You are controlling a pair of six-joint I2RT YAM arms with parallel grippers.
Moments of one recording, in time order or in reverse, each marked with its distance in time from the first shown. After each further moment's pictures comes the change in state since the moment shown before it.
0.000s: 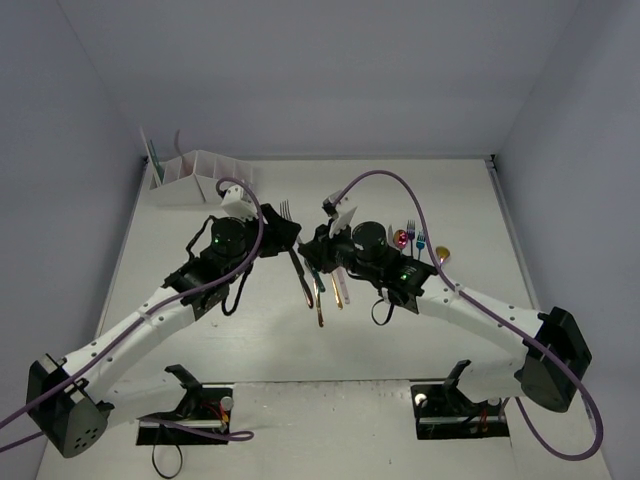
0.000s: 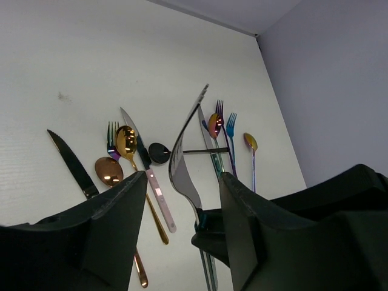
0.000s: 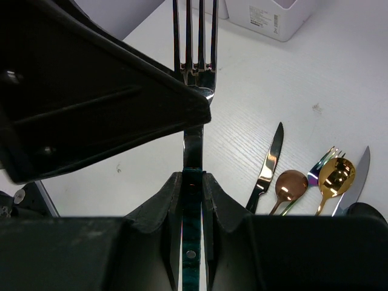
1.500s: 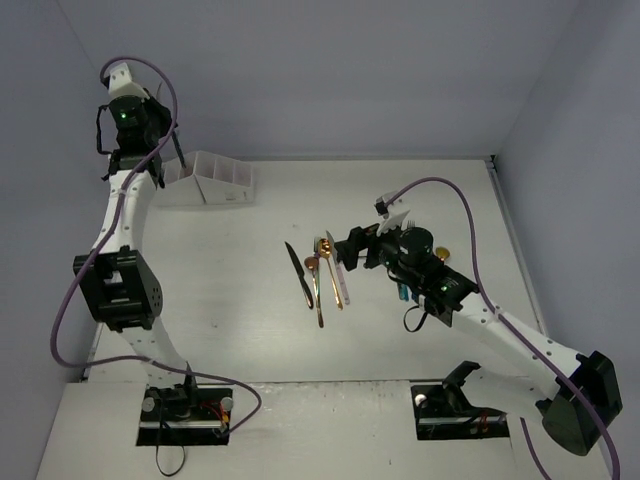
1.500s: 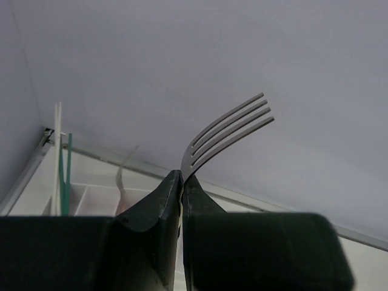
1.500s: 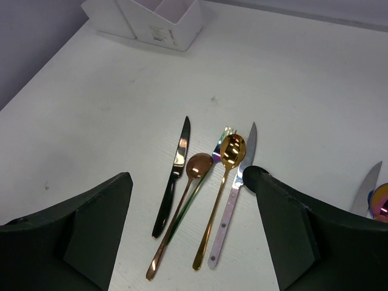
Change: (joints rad) left arm 0.775 0.752 0.896 -0.003 0.159 0.322; right arm -0.198 -0.247 -0.177 -0.049 0.074 -0.061
